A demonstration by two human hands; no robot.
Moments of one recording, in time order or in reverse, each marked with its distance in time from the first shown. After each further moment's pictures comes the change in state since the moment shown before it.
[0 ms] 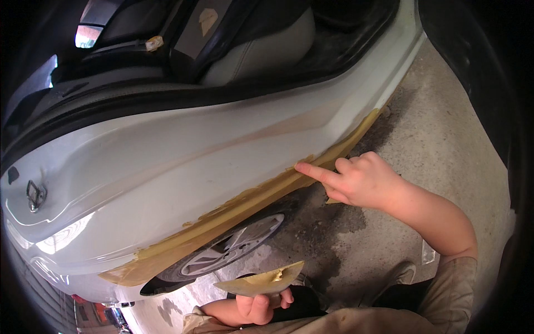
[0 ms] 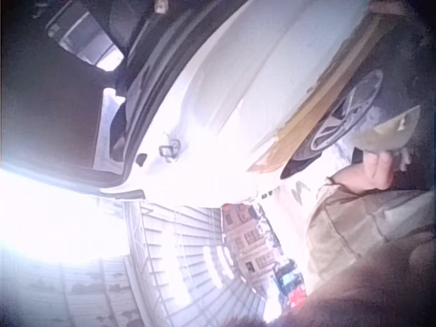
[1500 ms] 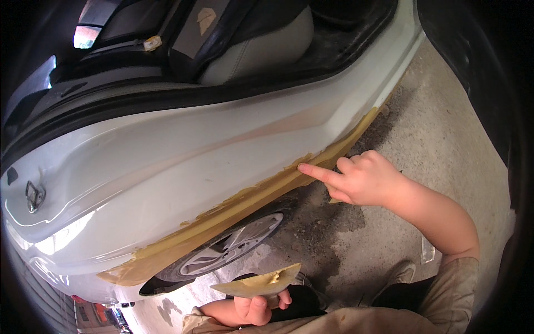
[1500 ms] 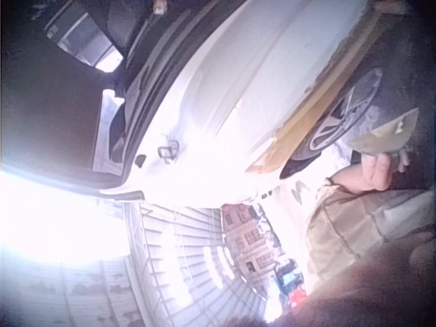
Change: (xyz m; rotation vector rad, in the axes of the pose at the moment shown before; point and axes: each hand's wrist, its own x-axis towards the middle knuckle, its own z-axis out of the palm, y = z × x) left_hand 0.002 0.008 -0.001 0.045 -0.042 -0.031; right_hand -0.009 0.006 0.003 -0.021 -0.028 -0.020
